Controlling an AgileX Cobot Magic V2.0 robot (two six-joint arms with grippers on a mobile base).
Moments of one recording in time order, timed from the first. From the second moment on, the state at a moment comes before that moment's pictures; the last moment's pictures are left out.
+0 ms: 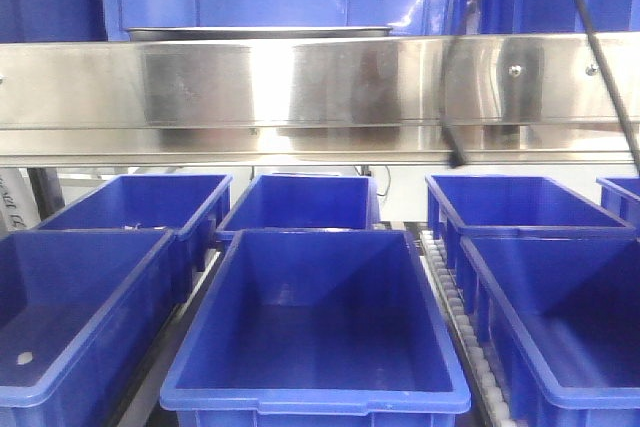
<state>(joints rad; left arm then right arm) -0.40 1.41 -1.29 0.15 0.51 -0.45 0.58 1.74 -1.86 -0.06 0.80 0.33</state>
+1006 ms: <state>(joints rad) -0.46 0.74 -0.62 0.39 0.10 -0.45 0.61 0.81 -0.73 -0.16 0.17 0.23</state>
